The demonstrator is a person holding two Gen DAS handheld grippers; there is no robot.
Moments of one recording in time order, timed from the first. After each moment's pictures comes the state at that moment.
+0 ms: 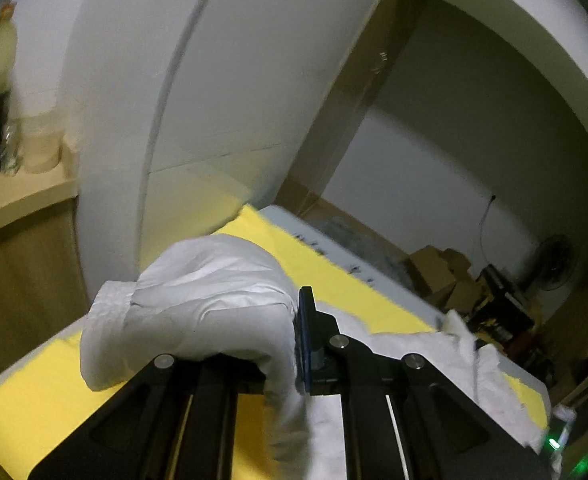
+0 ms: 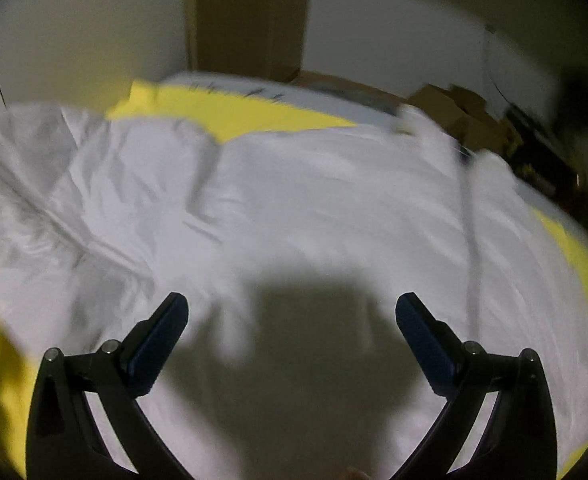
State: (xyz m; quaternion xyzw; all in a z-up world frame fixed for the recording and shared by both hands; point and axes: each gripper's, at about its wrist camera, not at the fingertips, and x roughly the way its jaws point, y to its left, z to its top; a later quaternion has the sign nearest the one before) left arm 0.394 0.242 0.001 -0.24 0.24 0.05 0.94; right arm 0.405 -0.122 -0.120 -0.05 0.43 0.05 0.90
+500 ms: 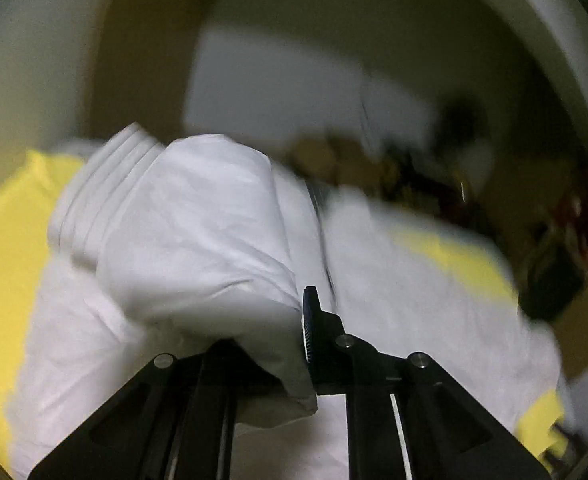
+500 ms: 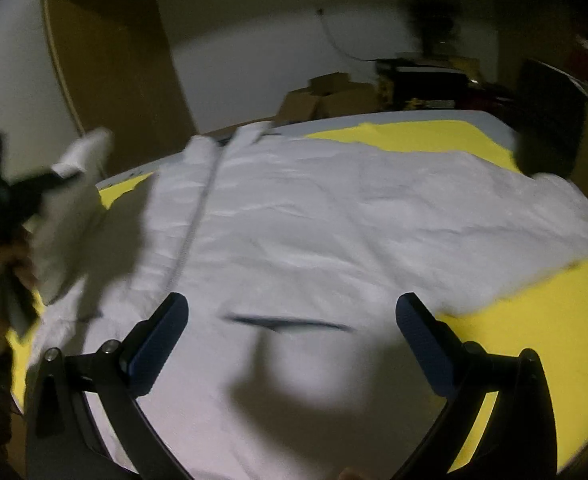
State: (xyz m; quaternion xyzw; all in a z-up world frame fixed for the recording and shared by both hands) left arm 0.404 -0.116 -0.061 -0.09 0.37 -0.16 0.91; right arm 0.189 -0.394 -0.100 0.13 0.35 -0.07 0.93
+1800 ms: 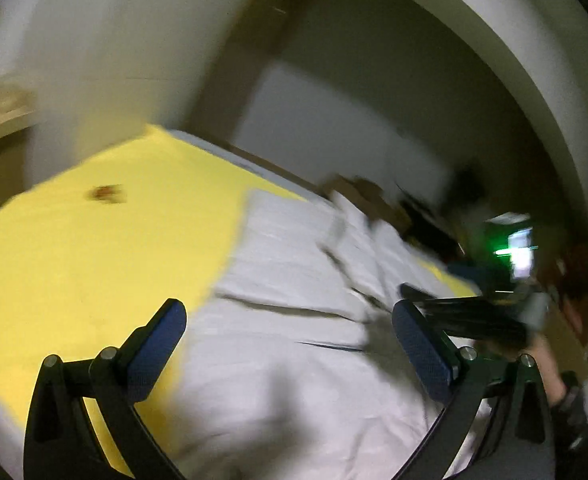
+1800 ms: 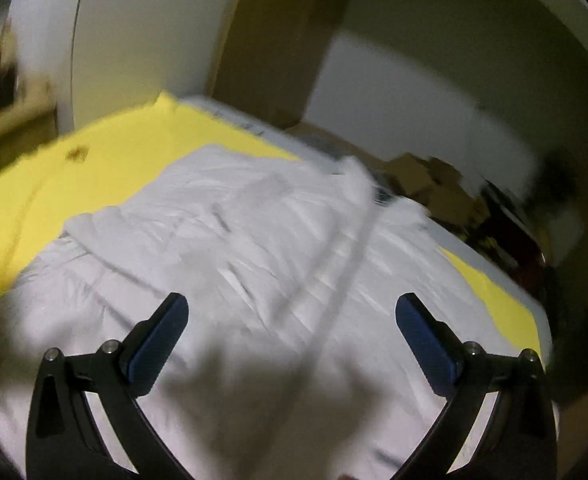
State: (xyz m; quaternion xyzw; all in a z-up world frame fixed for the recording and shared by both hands) left arm 0.195 0.135 -0.032 -0.23 0.27 -0.09 0.93; right arm 0.317 -0.157 -0.081 -0.21 0.35 0.08 0.91
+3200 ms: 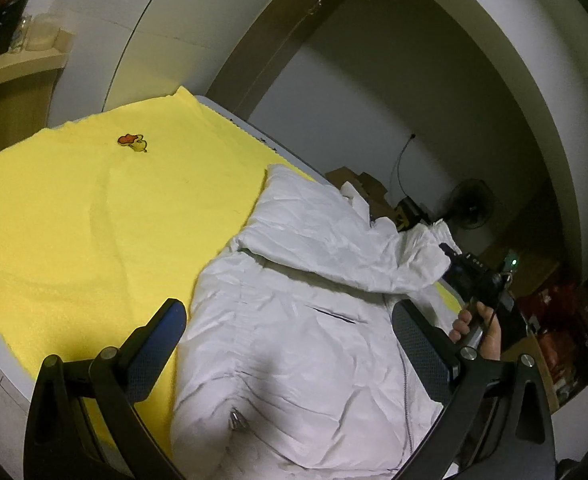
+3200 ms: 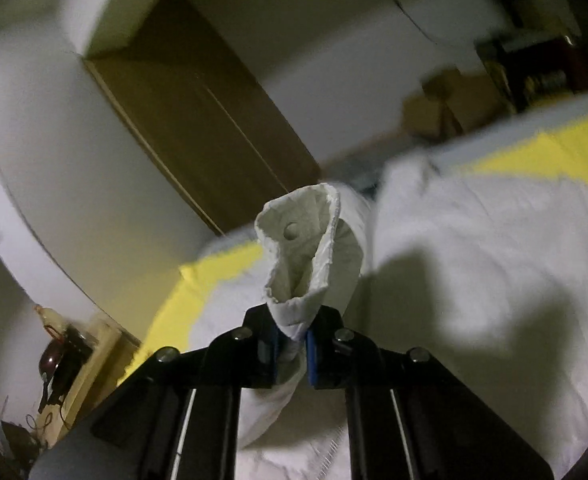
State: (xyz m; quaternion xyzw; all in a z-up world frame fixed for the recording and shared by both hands) left arm 0.180 0.129 -0.057 -0.29 0.31 -0.10 0.90; right arm 0.367 -0.352 -0.092 0.27 0.25 0.15 0.92
